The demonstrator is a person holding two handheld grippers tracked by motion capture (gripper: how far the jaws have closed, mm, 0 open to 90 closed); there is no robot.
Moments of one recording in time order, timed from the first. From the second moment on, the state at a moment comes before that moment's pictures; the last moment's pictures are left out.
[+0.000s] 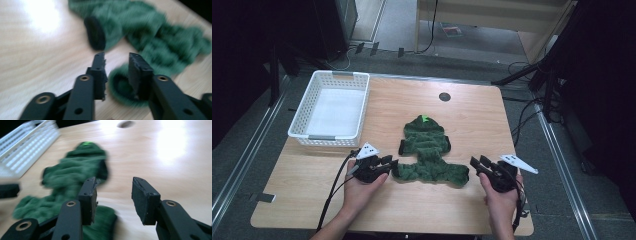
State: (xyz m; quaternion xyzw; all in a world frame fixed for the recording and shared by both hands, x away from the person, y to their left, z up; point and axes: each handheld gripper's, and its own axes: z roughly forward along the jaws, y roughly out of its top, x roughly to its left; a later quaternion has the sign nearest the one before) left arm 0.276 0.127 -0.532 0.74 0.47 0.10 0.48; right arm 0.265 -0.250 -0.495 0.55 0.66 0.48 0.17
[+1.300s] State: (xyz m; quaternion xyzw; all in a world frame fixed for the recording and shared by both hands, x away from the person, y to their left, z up) left arm 0.296 0.103 -0.528 0.75 0.45 0.10 0.48; right arm 0.289 -0.180 -0.506 0.43 0.76 0.47 0.11
